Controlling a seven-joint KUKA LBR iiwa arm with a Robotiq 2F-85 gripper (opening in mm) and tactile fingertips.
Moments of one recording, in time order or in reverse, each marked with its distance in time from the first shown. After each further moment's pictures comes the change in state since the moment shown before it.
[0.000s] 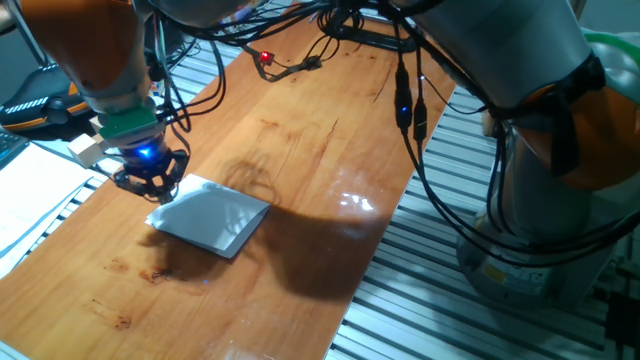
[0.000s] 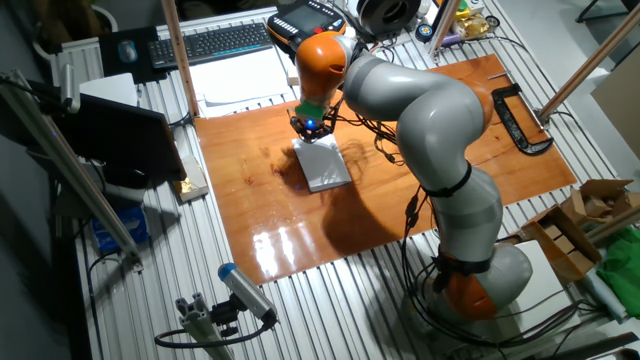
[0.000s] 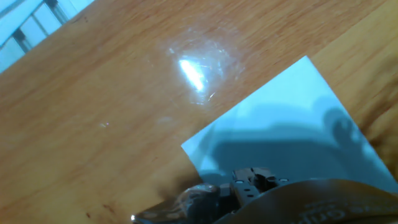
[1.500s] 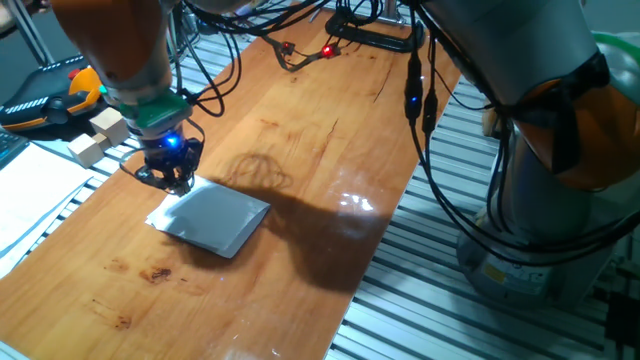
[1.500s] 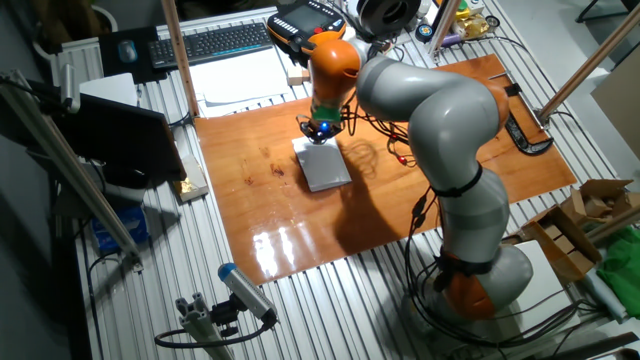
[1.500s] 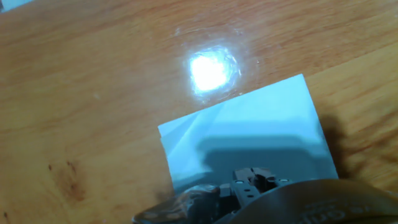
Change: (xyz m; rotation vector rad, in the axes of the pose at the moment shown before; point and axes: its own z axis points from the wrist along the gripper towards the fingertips) arm -0.003 -0.036 -0.003 -0.002 -0.010 -0.293
